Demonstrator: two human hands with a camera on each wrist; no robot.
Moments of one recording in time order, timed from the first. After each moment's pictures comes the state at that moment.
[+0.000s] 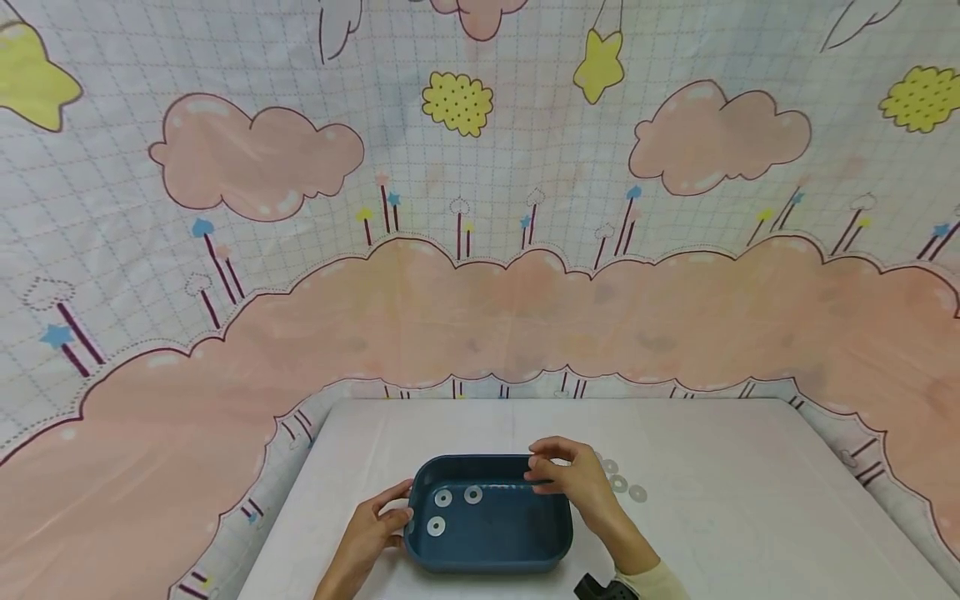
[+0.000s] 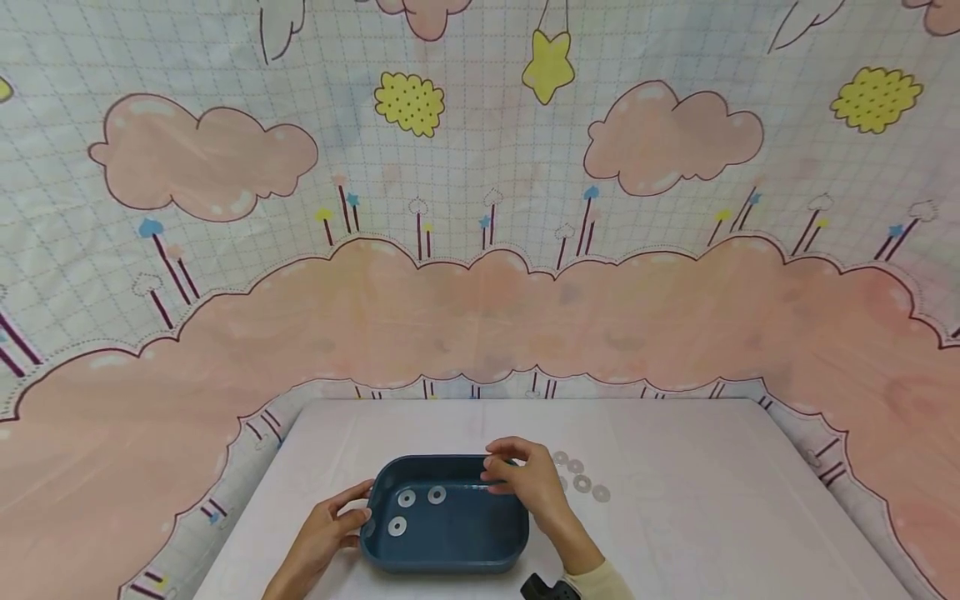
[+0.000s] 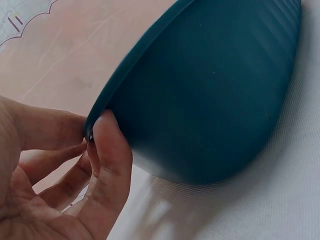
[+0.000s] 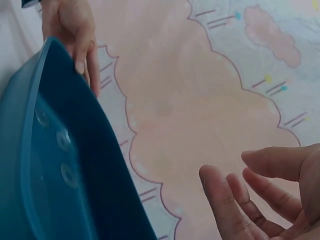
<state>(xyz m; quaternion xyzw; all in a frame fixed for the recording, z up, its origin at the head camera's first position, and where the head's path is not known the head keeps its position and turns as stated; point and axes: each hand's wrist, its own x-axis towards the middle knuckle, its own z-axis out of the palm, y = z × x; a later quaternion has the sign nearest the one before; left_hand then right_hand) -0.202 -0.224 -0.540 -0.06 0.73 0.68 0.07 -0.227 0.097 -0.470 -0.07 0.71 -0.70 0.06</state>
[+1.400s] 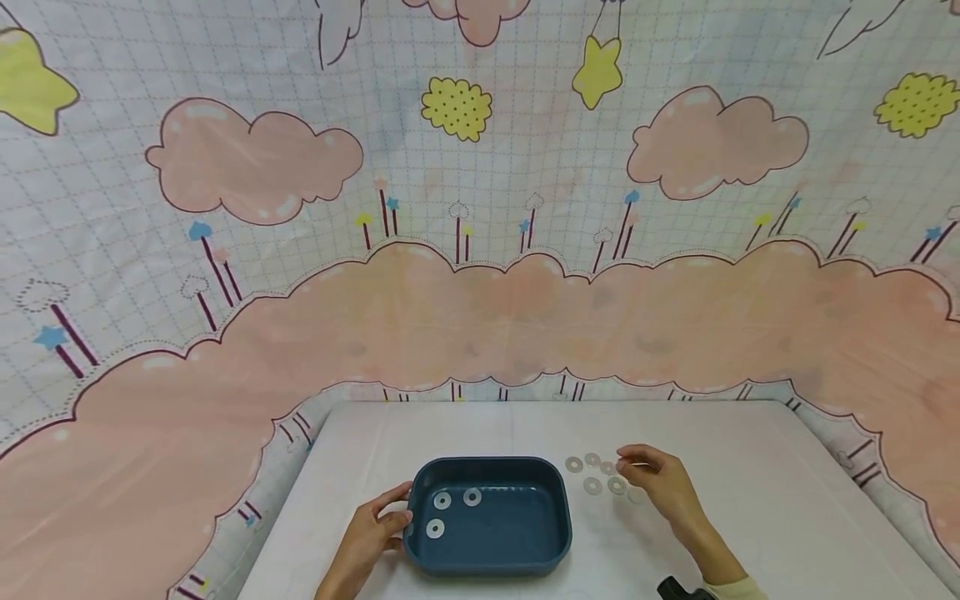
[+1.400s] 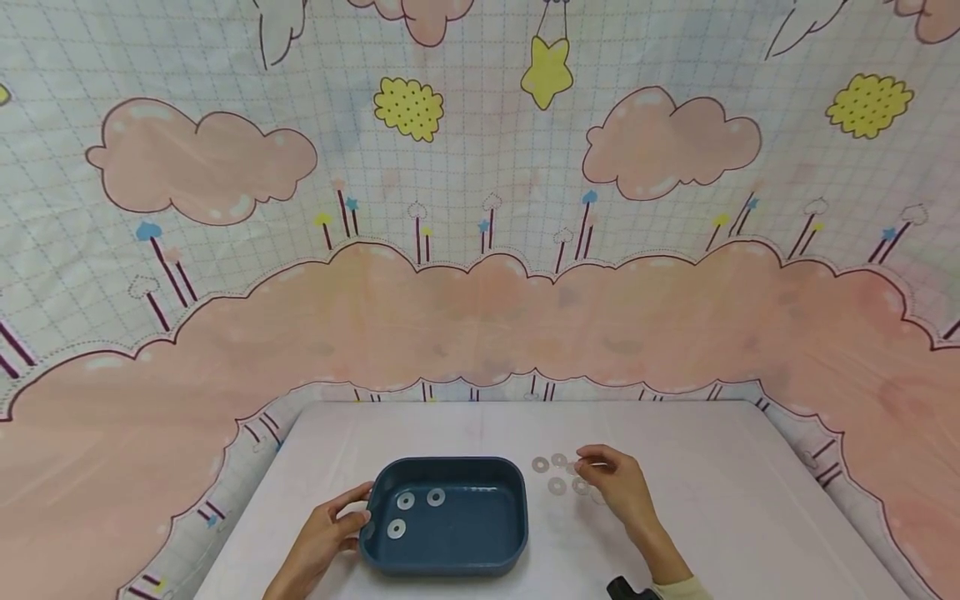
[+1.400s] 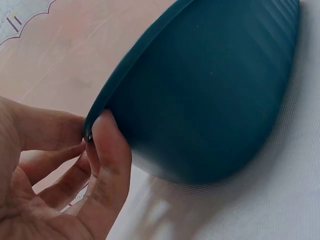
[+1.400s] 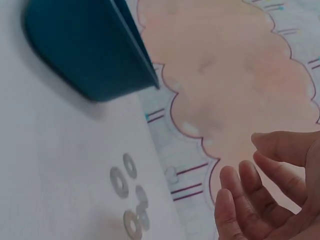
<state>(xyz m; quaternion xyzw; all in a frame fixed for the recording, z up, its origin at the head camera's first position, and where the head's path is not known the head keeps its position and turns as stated) -0.206 -0.223 -0.540 -0.08 0.73 0.67 0.07 -0.239 0.213 -0.501 0.03 0.83 -0.56 -0.02</state>
